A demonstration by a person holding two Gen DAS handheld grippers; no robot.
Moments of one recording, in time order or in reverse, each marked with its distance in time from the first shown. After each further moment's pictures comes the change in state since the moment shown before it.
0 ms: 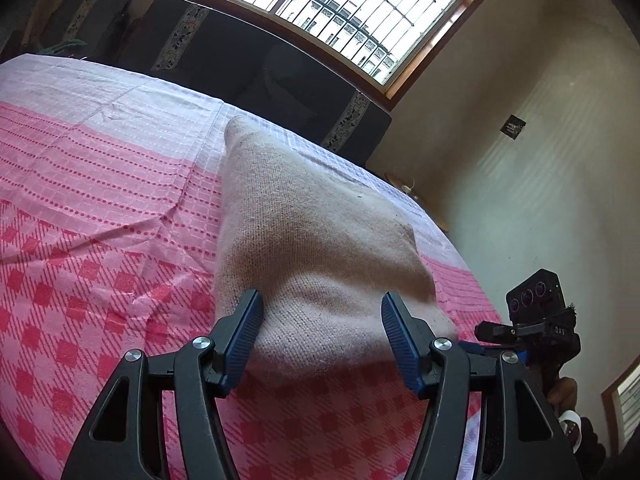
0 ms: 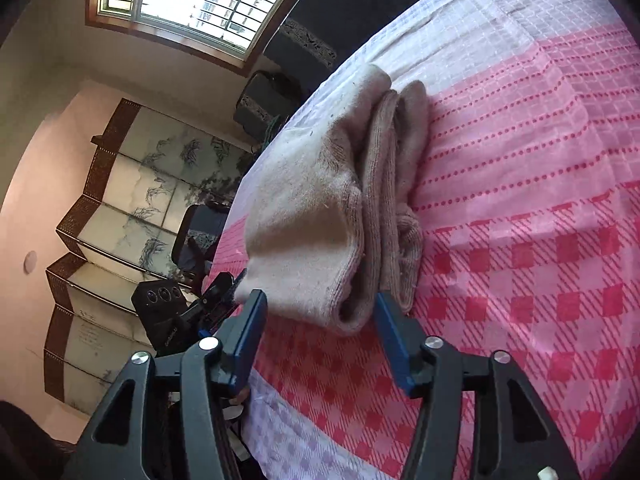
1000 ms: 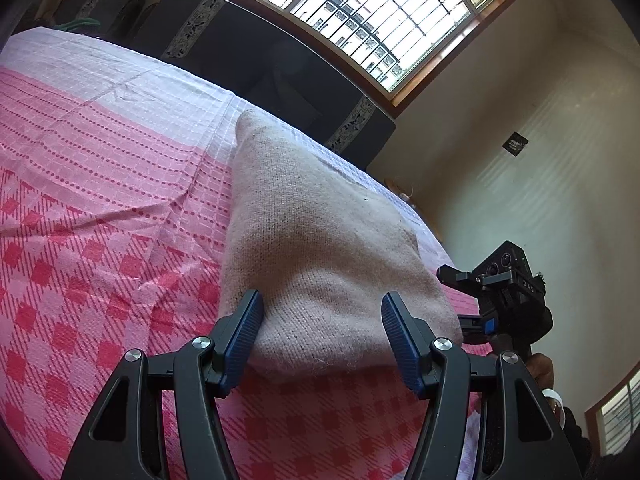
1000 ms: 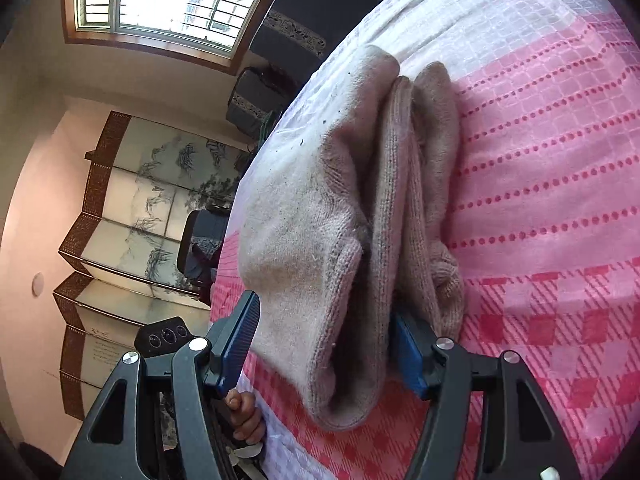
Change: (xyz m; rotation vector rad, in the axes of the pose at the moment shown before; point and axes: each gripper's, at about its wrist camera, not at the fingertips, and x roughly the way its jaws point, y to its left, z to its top) left arm -0.007 0.014 -0.005 -0.079 -0.010 -0.026; right arm 0.062 0.013 0.057 0.062 0.001 0.090
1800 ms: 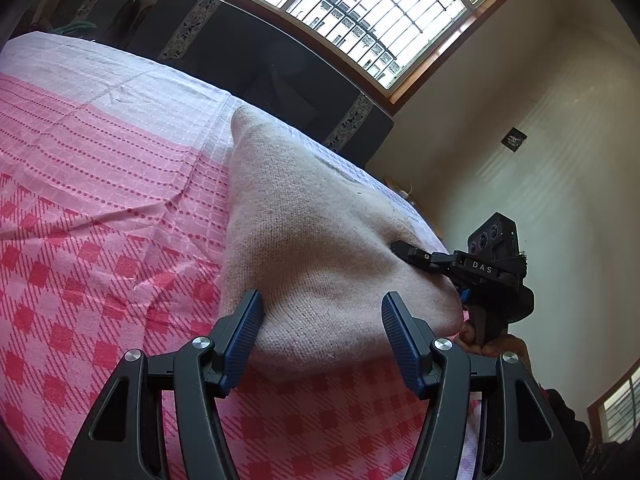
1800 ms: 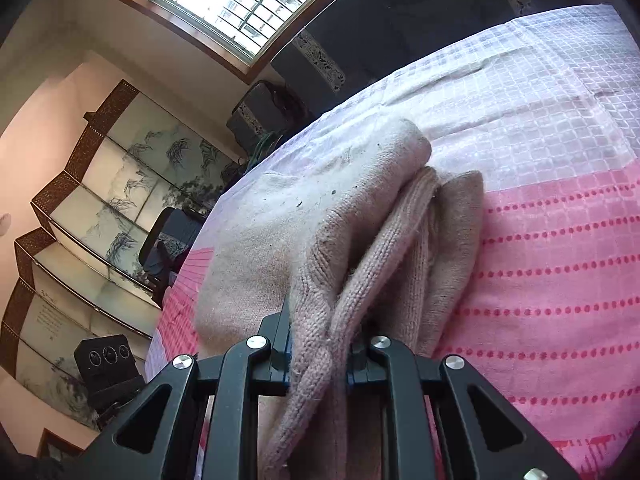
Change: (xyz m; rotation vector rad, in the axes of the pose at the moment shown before) left arm 0.006 -0.008 -0.002 0.019 0.005 0.000; right arm 0.009 0.010 0.030 -0.257 -0.111 -0.175
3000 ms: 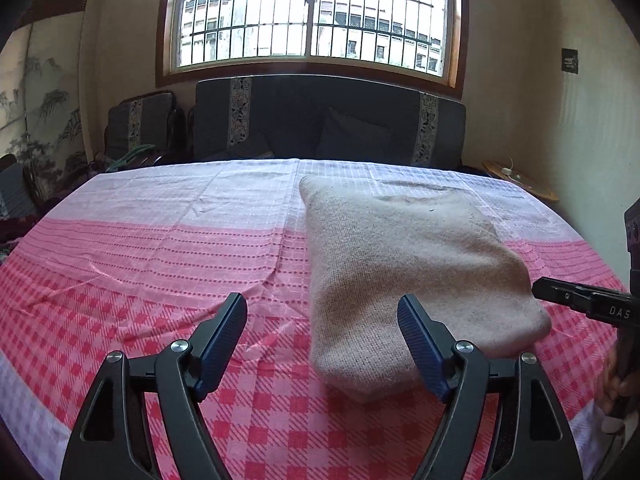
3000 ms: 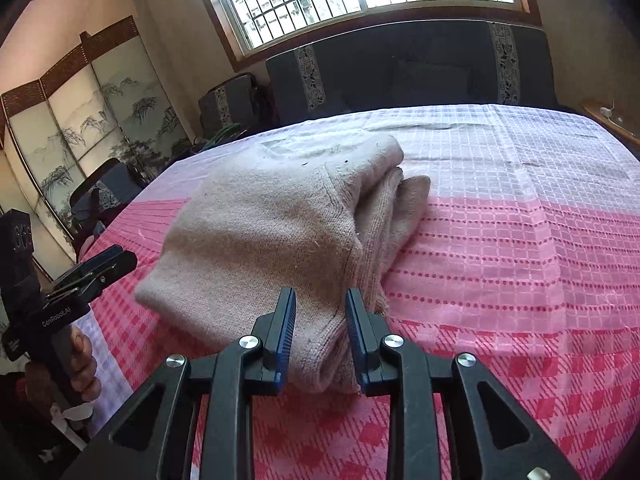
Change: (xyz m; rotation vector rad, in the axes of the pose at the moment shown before) left arm -0.005 -0.061 0.001 0.352 -0.116 0.539; right arm -0.069 0.051 -0.074 -0.238 -0.115 -0.282
